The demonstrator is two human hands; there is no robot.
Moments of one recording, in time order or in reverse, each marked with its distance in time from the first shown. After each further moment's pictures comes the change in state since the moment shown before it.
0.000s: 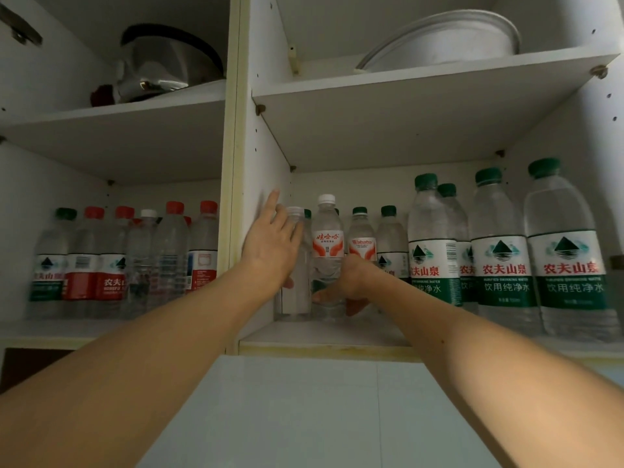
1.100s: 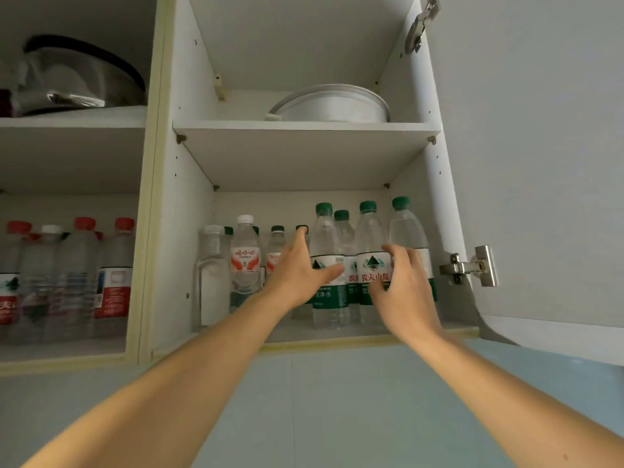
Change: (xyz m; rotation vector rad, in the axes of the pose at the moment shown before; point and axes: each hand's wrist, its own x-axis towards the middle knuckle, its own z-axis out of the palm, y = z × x) left_hand -0.002 0.080 -0.125 -1.859 0.155 -0.054; right_hand -0.174 0.108 -0.085 -0.089 0.929 -0.221
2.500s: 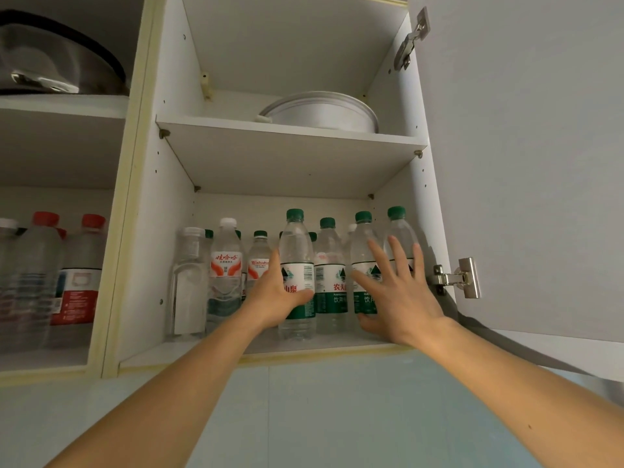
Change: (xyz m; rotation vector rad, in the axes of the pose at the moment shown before) left_hand 0.000 -0.037 0.010 -0.258 -0.118 -0.065; right_hand 0.031 0.040 -0.012 -1.025 -0.283 -0.423
